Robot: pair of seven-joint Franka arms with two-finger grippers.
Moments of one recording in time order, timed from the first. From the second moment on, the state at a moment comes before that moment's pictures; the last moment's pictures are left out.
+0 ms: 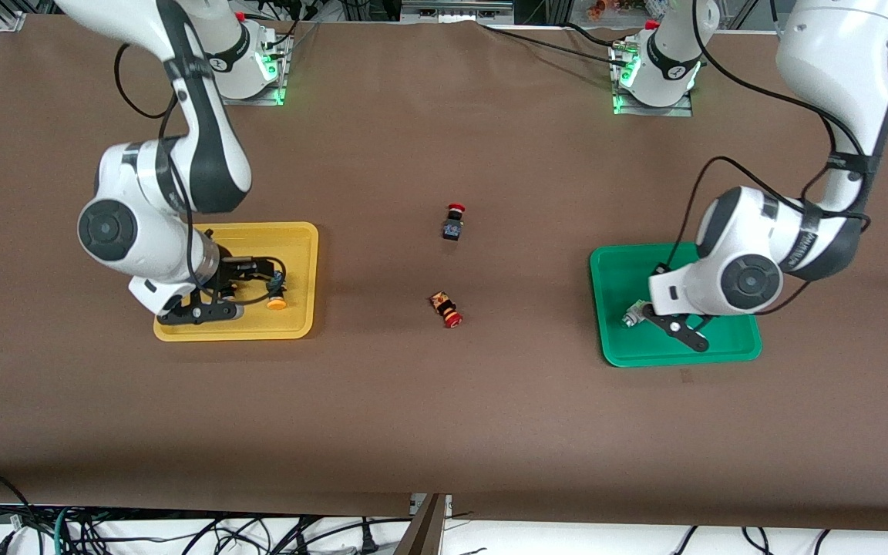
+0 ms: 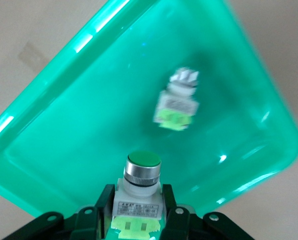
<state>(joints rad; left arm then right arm) 0.15 0.57 -0.31 -1.71 0.32 1.95 0.33 0.61 0.37 -0.40 -1.73 0.23 1.95 0.06</state>
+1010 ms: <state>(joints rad) 0.17 0.32 -0.39 -1.59 0.24 1.71 0.21 0.46 0.08 -0.26 -1.73 0.08 1.73 0.09</state>
